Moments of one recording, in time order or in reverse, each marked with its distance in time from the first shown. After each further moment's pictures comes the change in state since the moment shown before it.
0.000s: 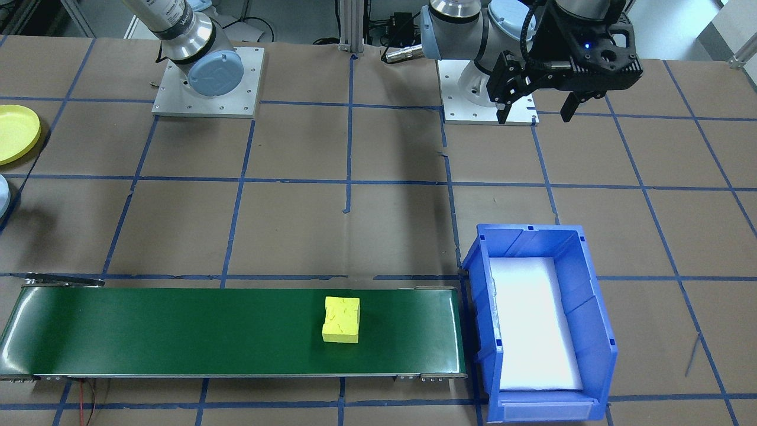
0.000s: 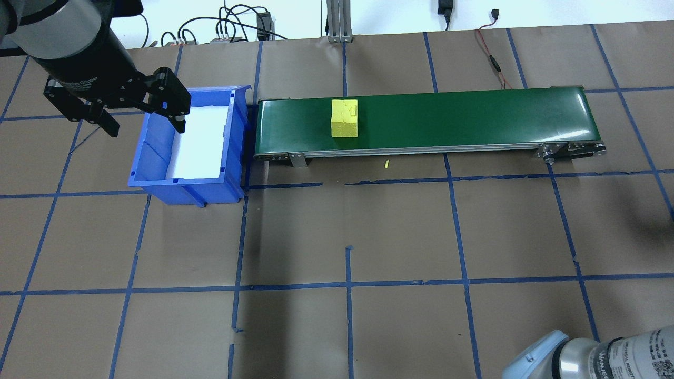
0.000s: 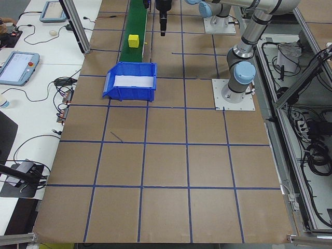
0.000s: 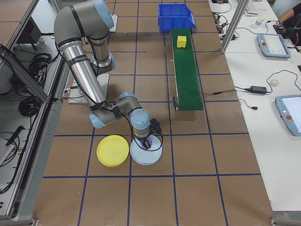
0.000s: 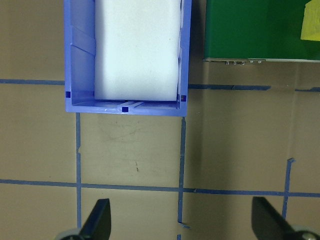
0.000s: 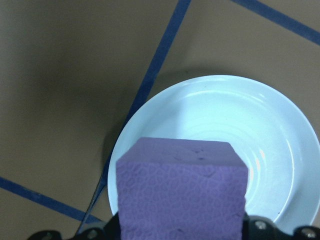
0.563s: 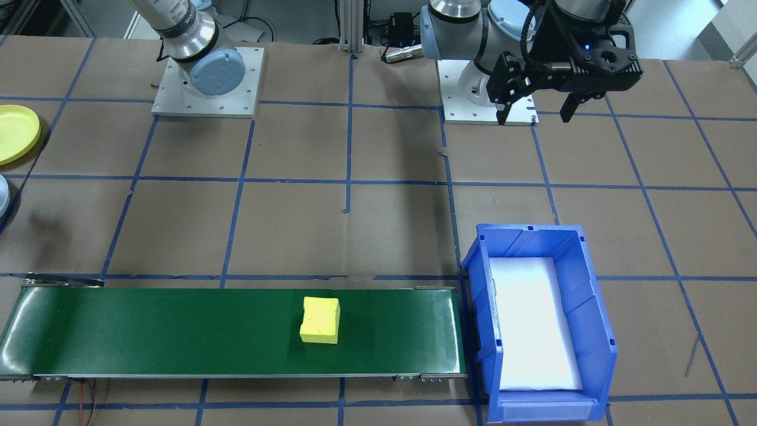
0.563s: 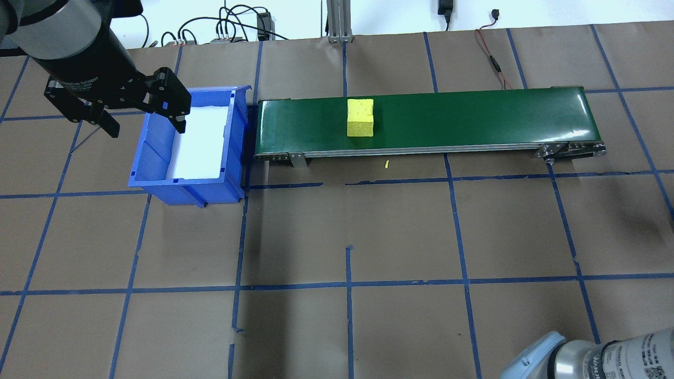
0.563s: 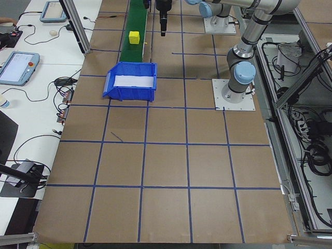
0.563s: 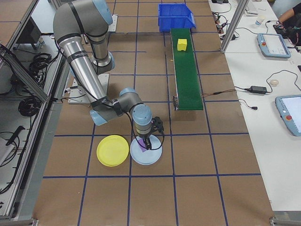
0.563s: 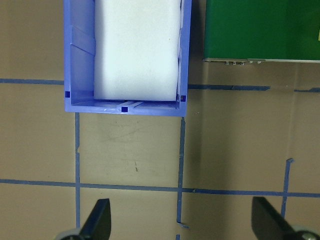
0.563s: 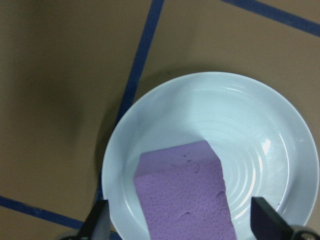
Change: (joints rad) left arm 0.003 0.000 -0.001 -0.002 -0.001 -0.001; right arm 0.074 -0.095 -0.018 0.110 -0.004 0.248
